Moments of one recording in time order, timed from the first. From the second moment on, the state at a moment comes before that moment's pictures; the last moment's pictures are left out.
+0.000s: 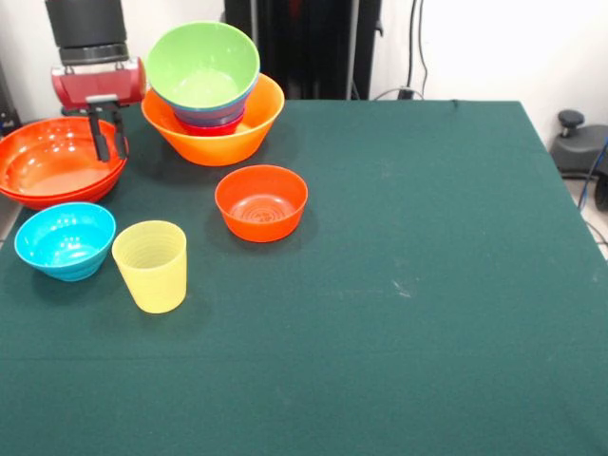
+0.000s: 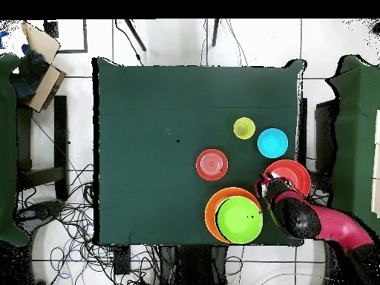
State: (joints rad) arm -1.25 -0.54 0.57 1.92 -0.75 0.20 1.39
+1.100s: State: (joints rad) arm -1.27 -0.41 0.54 1.89 -0.82 0.20 1.39
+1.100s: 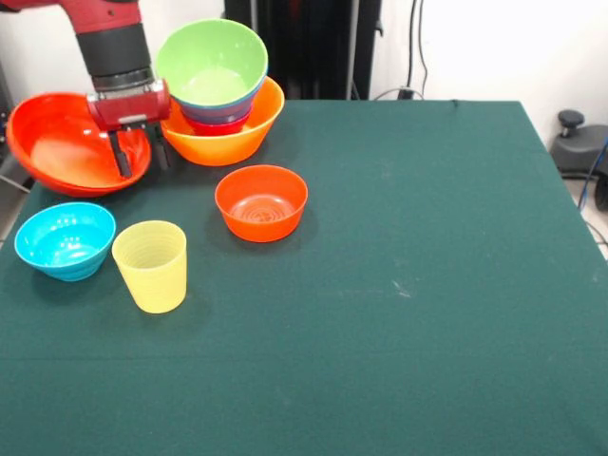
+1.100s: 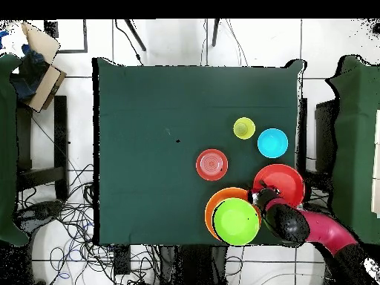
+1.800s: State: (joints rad) arm -1.19 -0.37 0.49 1.82 -0.85 0.06 1.39
